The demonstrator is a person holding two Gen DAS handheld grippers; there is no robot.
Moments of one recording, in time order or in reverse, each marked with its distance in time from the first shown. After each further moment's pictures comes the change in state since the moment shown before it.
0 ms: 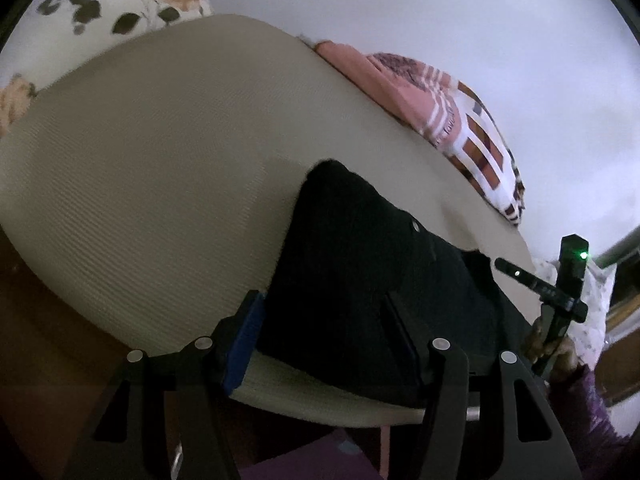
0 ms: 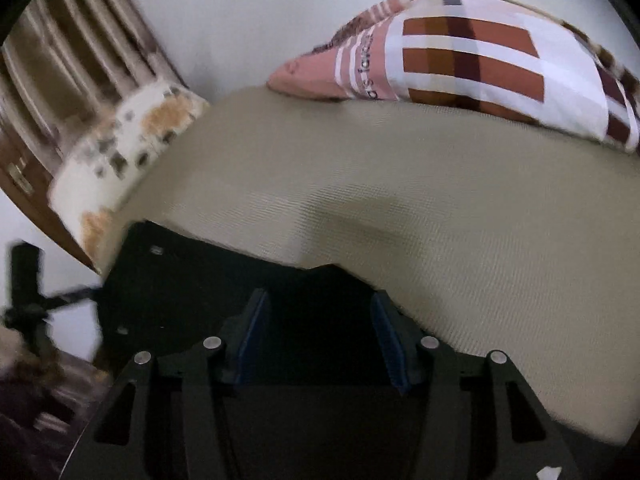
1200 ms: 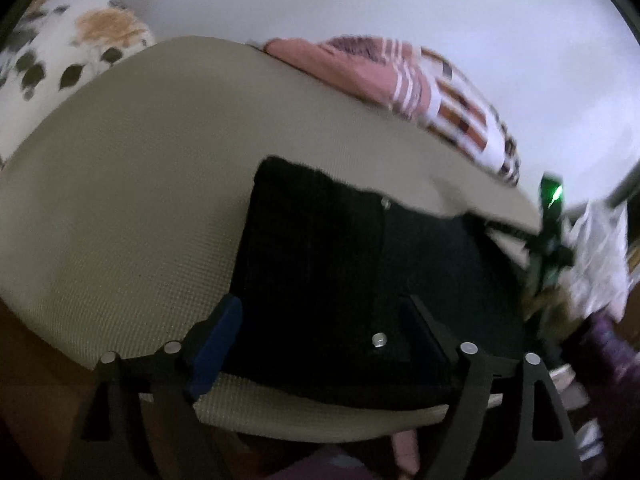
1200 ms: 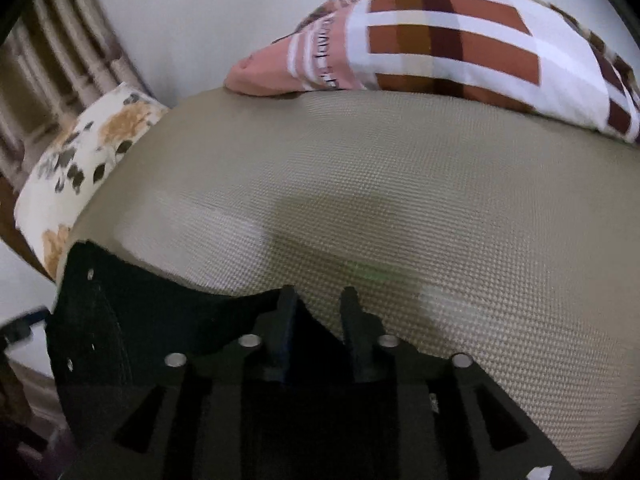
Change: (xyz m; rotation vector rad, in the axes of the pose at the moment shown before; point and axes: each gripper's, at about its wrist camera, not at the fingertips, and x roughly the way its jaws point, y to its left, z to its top) left arm 0.029 -0.045 -0.019 0.230 0.022 0.054; right arm 0.044 -0.019 0.012 0.087 -0.033 -0.076
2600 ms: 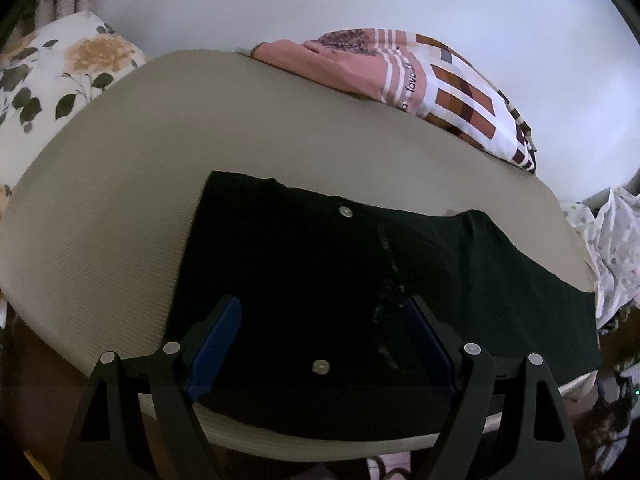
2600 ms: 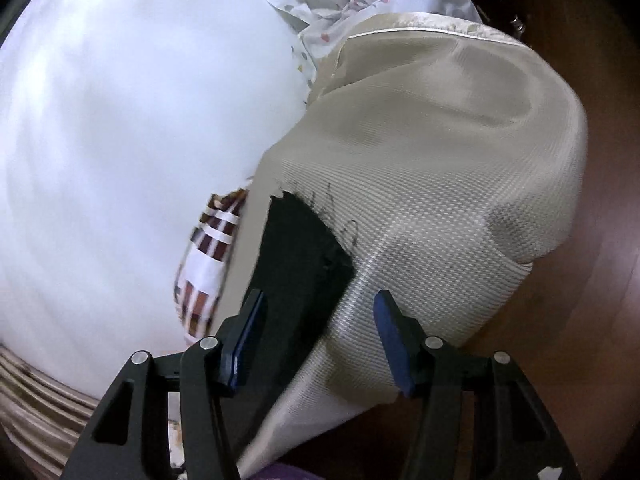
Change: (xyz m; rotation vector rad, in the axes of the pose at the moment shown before) left arm 0.017 -0.062 0.017 0.017 -0.012 0.094; right arm -0.363 -0.248 -0.422 1.171 -0.719 -0.006
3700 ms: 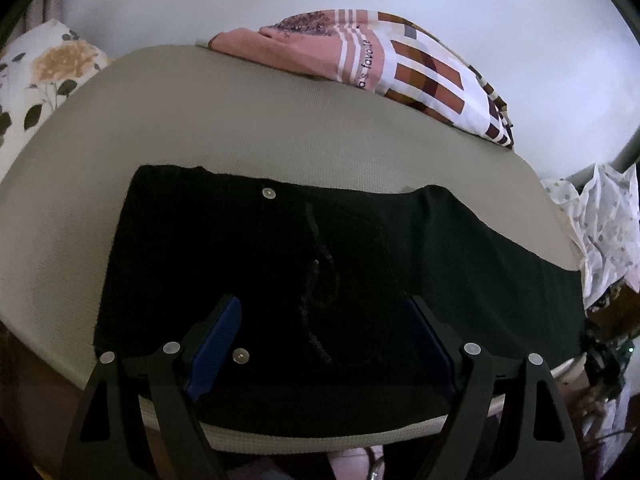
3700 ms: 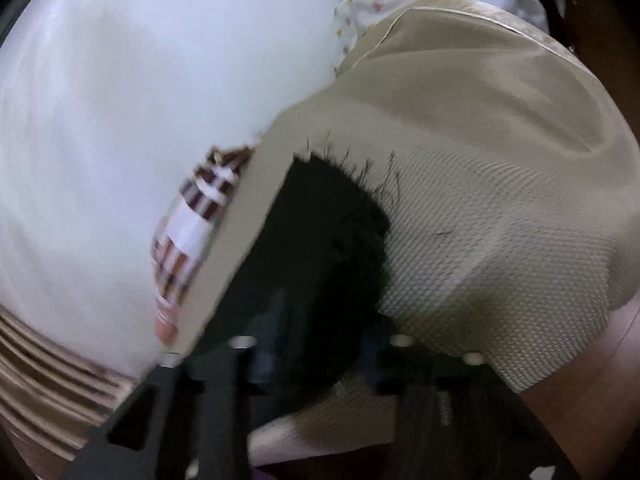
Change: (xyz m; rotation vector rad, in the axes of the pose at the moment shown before) left arm 0.009 -0.046 -0.002 0.054 0.059 -0.055; right arm 0.071 0.029 -0.009 -0.217 0.109 -0.075
